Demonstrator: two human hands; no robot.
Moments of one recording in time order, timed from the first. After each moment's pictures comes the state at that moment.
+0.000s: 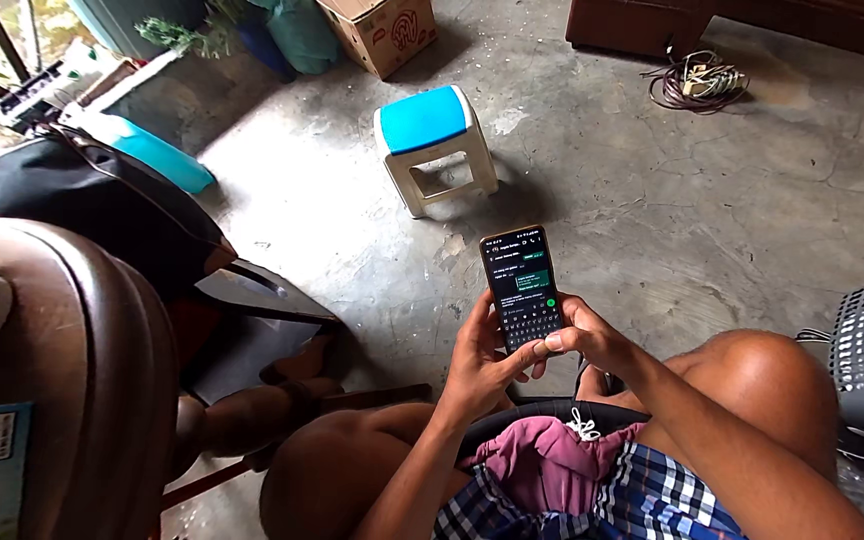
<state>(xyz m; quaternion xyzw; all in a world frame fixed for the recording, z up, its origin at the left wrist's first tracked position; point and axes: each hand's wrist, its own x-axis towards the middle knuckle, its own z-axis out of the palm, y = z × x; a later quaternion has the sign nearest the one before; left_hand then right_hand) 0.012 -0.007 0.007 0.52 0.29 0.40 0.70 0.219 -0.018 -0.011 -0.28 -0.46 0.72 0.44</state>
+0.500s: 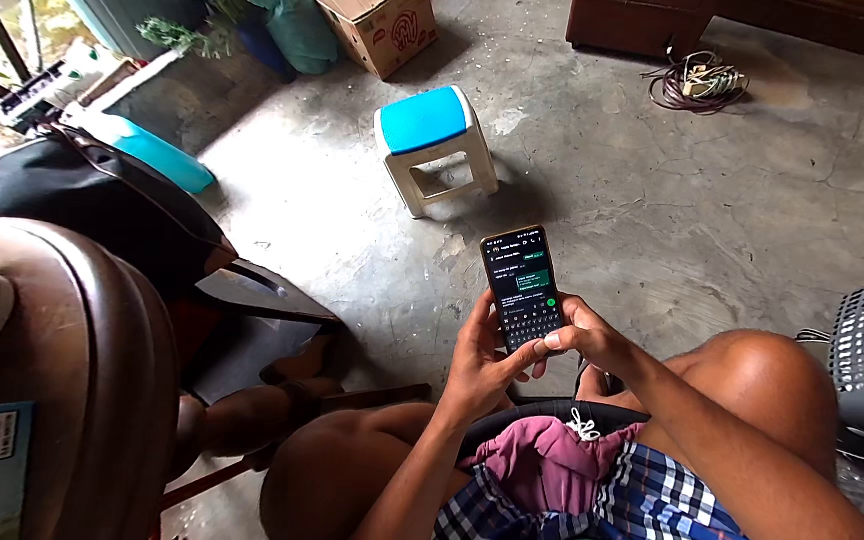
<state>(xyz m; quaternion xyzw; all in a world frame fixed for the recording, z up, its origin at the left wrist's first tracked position) 0.012 -0.007 0.007 0.53 0.29 0.40 0.69 0.218 -0.018 -0.014 -0.28 -0.45 0.72 0.45</state>
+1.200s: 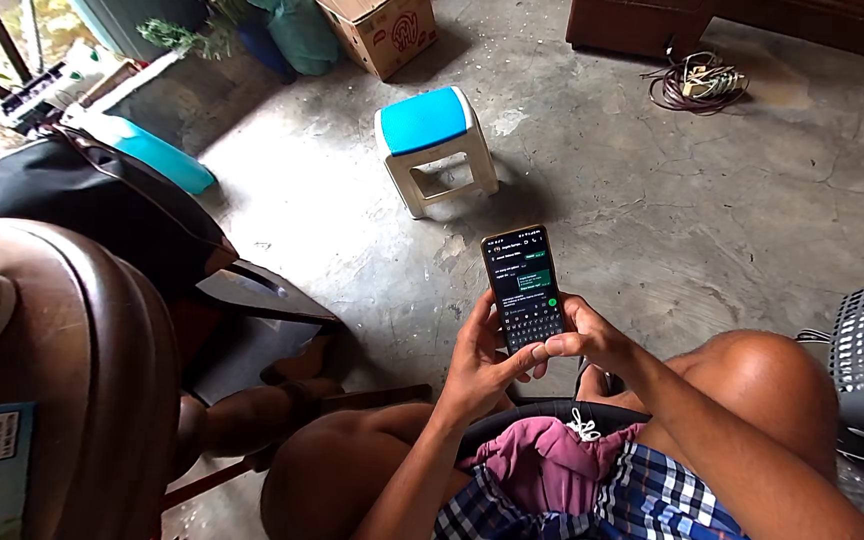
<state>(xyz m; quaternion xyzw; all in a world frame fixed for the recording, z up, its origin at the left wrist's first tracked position) 0.009 -0.005 0.007 0.51 0.26 0.40 0.72 0.218 -0.017 -0.011 -0.27 -0.45 0.73 0.45</state>
